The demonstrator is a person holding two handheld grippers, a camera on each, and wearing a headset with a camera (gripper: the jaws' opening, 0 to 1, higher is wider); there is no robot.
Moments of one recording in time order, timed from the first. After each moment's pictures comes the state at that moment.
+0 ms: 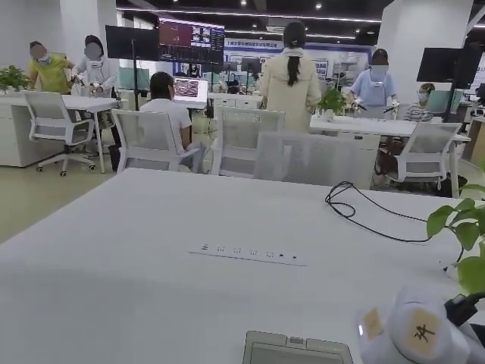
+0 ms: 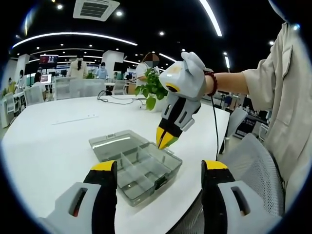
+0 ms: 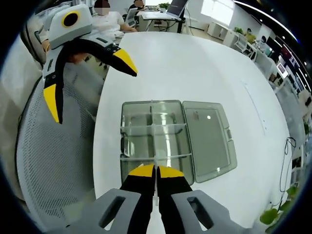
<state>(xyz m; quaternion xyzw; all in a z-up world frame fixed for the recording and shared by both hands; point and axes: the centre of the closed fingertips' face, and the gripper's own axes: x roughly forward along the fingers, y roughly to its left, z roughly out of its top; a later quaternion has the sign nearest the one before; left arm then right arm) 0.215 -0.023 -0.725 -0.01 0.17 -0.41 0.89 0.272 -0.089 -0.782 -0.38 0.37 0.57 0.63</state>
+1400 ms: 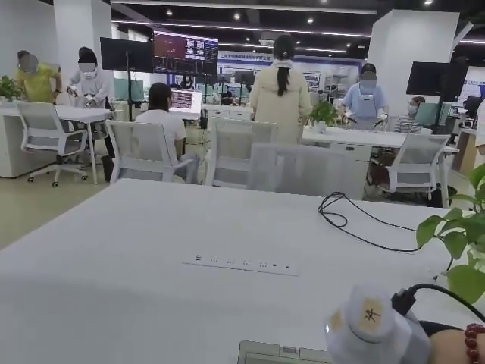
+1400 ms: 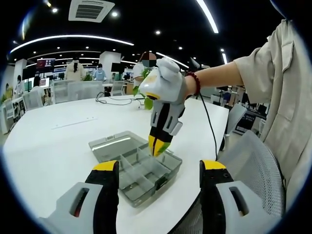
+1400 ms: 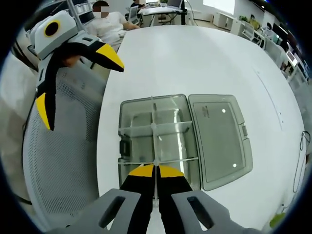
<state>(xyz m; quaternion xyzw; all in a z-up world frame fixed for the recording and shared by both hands) 0.214 -0.024 -0.722 0.00 0.17 -0.42 0.89 0.275 -0.080 -0.804 -0.34 0.43 0.59 0.59</state>
